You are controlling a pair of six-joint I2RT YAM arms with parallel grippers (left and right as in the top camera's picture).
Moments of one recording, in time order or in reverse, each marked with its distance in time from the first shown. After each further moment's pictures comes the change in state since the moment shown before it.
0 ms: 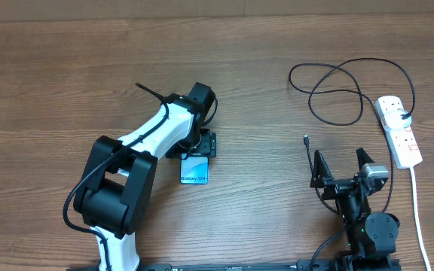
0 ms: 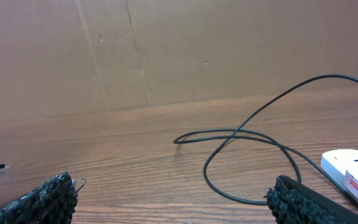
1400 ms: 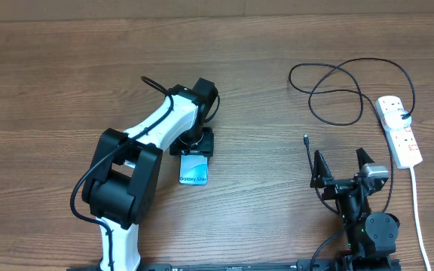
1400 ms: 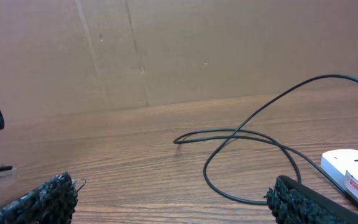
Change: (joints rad) left arm -0.001 0.065 0.121 -0.141 0.006 0.037; right arm 0.000 0.000 0.000 0.000 0.000 0.000
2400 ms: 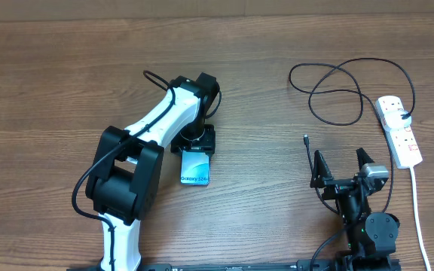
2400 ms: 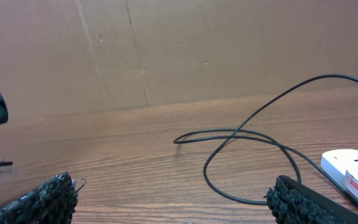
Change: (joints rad) left arm 0.000 0.029 0.108 -0.132 0.034 0.000; right arm 0.000 0.000 0.000 0.000 0.000 0.001
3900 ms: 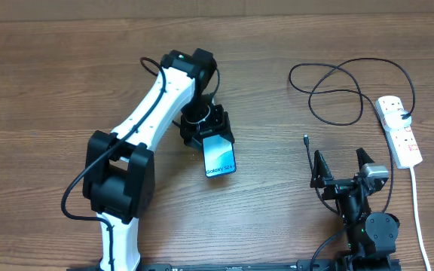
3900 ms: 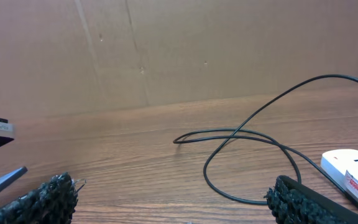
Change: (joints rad) left arm 0.037 0.000 0.251 -0.235 0.389 -0.086; right arm 0.000 0.000 0.000 0.000 0.000 0.000
